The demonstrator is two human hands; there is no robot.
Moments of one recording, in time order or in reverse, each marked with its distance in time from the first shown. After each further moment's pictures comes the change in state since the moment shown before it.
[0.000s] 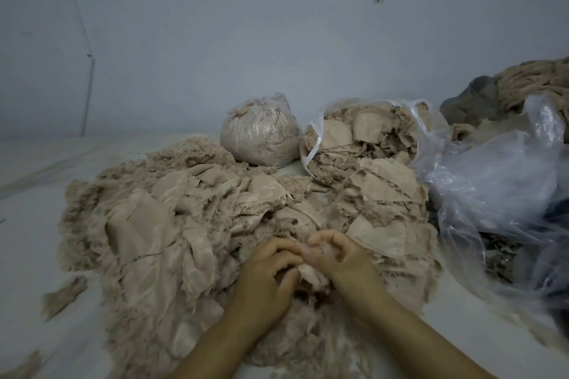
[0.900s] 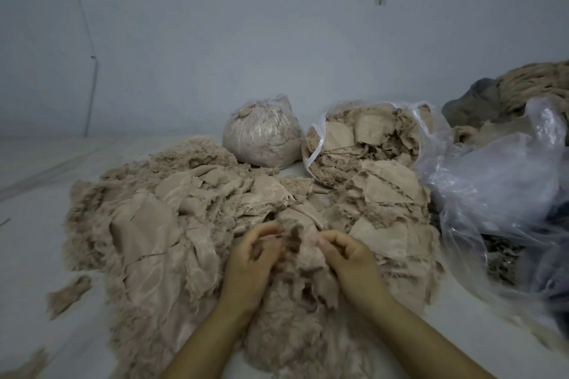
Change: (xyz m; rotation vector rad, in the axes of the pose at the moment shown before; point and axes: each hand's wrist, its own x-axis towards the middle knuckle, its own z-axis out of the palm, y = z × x) left_hand 0.009 0.001 -0.014 -0.592 0.095 -0.540; right_hand 0.006 0.005 -0.002 -0.063 -0.002 -0.100
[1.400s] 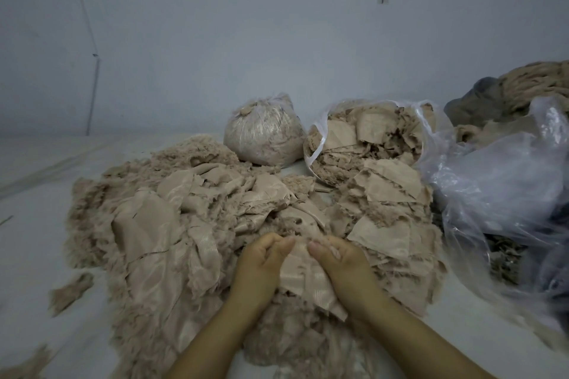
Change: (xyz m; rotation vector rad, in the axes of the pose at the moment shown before) left_hand 0.001 0.000 0.009 0.134 -0.021 -0.011; right_hand -0.003 -0.002 0.010 -0.020 -0.043 0.063
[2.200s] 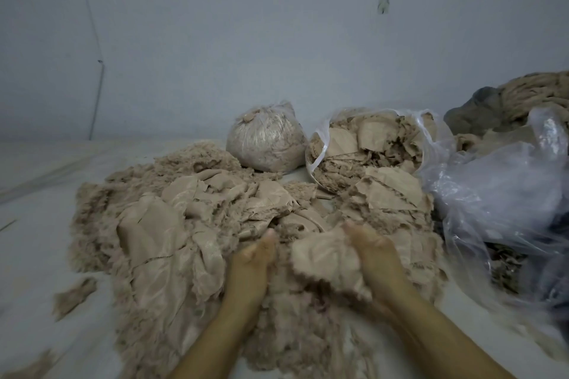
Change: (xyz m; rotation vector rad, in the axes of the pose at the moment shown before) left_hand 0.002 -0.004 -0.009 -0.131 0.139 -0.138; right_hand 0.016 -0.010 -0.030 0.095 0.185 0.017
